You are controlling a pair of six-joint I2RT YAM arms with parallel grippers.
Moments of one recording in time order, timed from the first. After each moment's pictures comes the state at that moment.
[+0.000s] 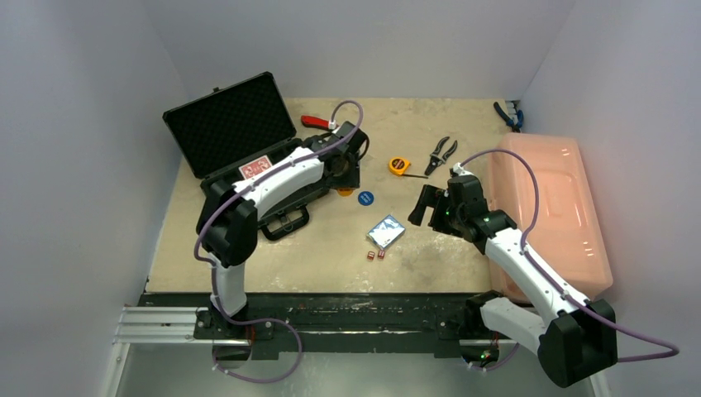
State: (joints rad) left arm -0.69 1.94 1.64 -0.79 -0.21 -0.64; right arm 0.34 1.03 0.70 -0.51 -0.02 0.59
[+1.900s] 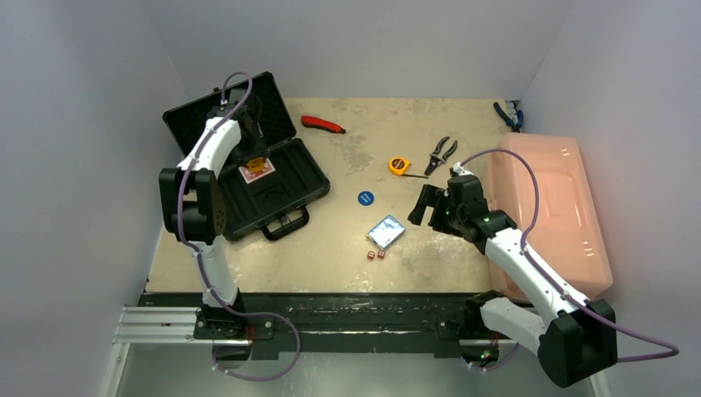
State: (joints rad) left arm -0.05 1.97 1.71 -0.88 -0.16 -0.46; right arm 0.34 1.03 0.70 -0.50 -0.02 0.59
